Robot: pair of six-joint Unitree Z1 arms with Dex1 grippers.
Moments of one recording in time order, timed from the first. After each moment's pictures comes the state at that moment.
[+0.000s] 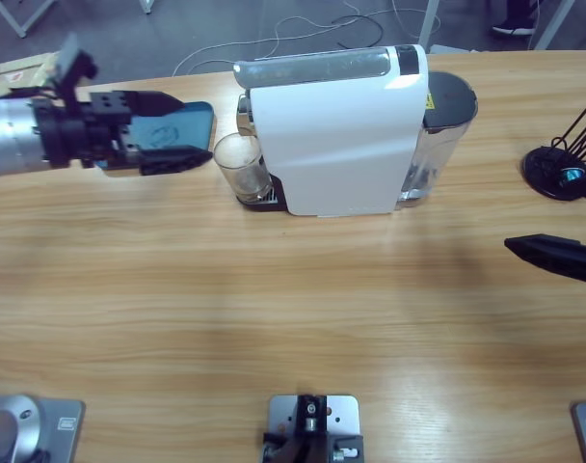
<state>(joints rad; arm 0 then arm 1) -0.44 1.58 -0.68 -0.35 -0.60 0.45 0.81 1.00 -0.57 0.20 -0.08 0.14</state>
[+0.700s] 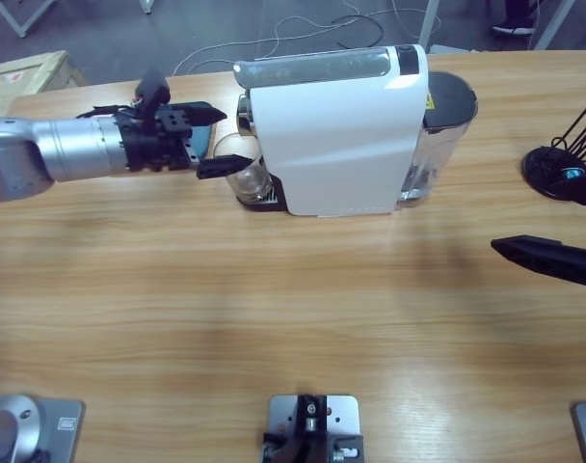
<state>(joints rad) -0.46 1.88 -0.65 -0.73 -0.61 0.46 0.81 1.04 -0.56 0.16 -0.07 0.14</state>
